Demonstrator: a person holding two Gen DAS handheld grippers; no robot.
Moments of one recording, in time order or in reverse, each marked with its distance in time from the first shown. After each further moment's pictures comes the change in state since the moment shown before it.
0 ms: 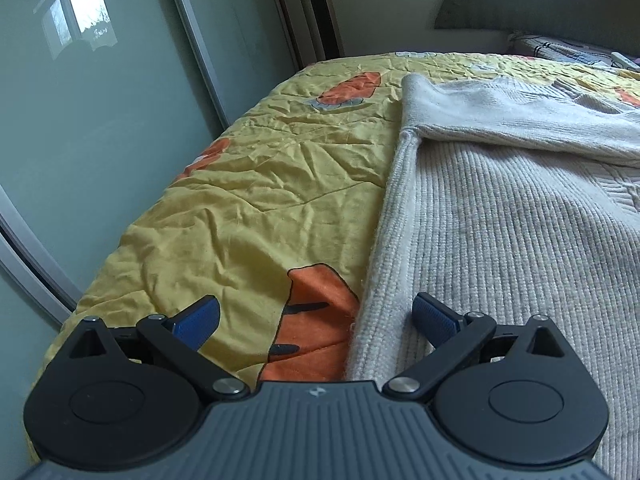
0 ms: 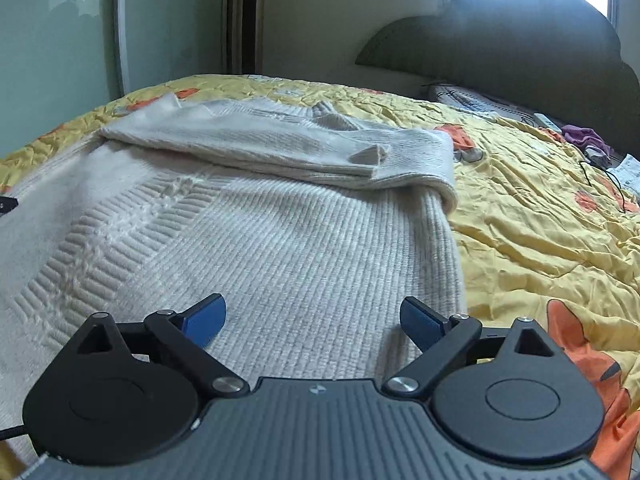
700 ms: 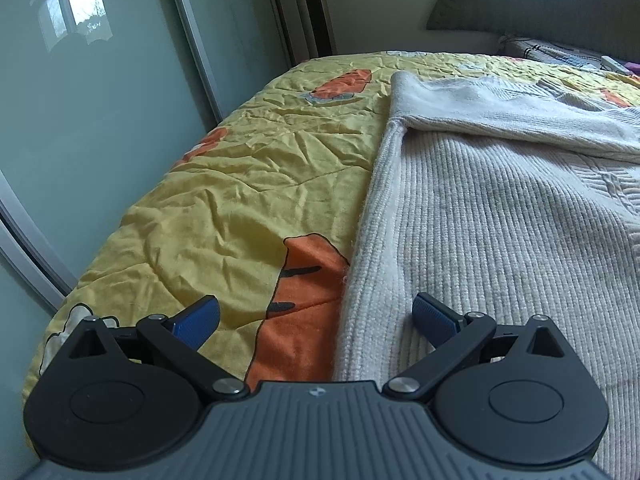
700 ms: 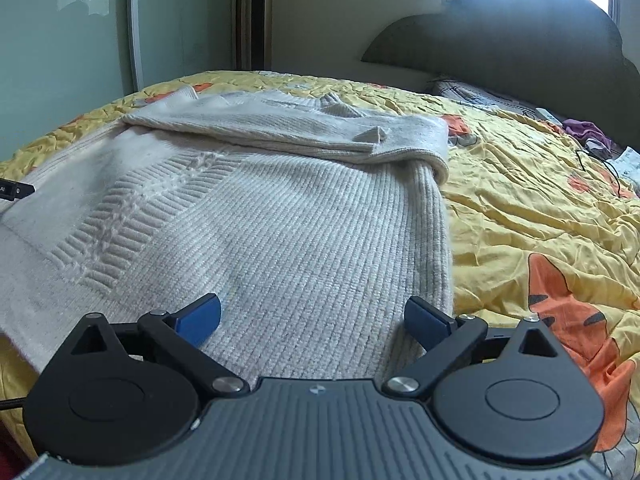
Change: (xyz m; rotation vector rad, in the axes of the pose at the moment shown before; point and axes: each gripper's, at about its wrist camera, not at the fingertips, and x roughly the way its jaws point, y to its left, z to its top) left arm -0.021 0.004 -0.017 -0.010 0.005 -0.035; right arm -0.036 -0.005 -0.031 0.013 0.001 0.020
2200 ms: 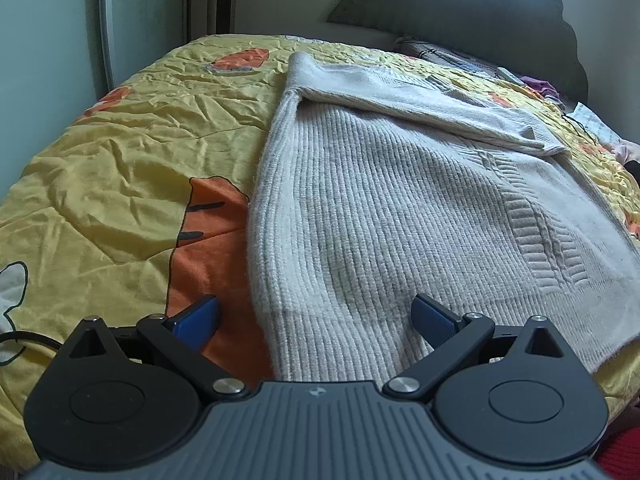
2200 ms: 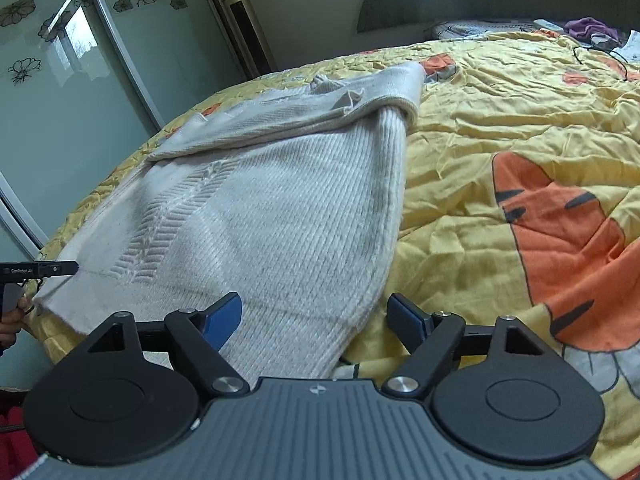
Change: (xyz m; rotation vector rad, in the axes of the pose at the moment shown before) left arm -0.016 0.024 -0.031 -0.024 0.039 -0.434; right arm -0.036 -0.066 -0.034 0.274 0.047 0.241
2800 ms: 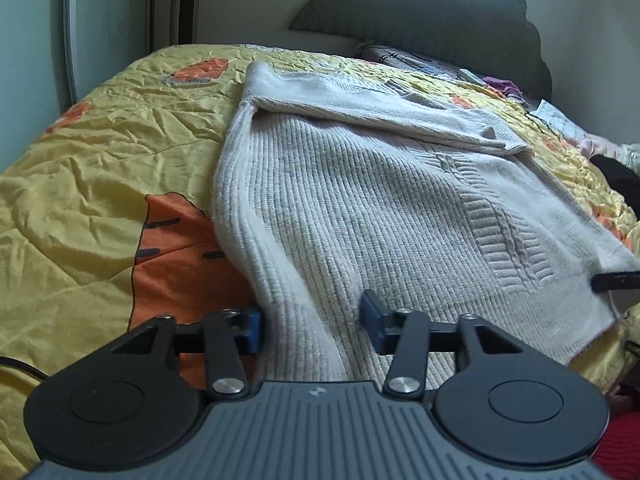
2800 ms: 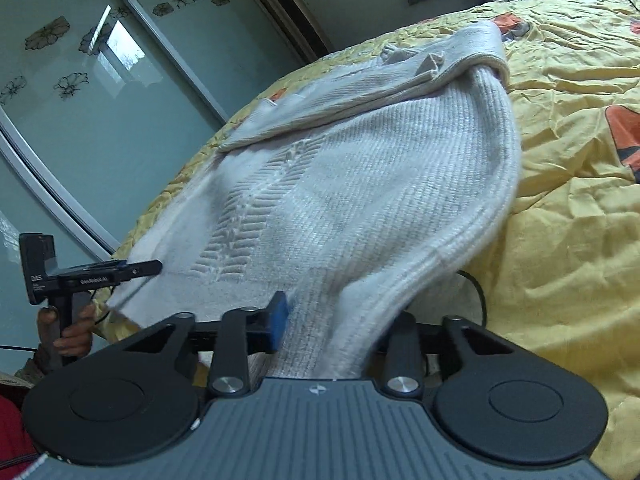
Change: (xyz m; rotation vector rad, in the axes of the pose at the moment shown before) left arm -0.001 -0.004 0.005 0.020 -0.016 -0.126; right arm 0.028 0.028 0.001 0.077 0.059 0.231
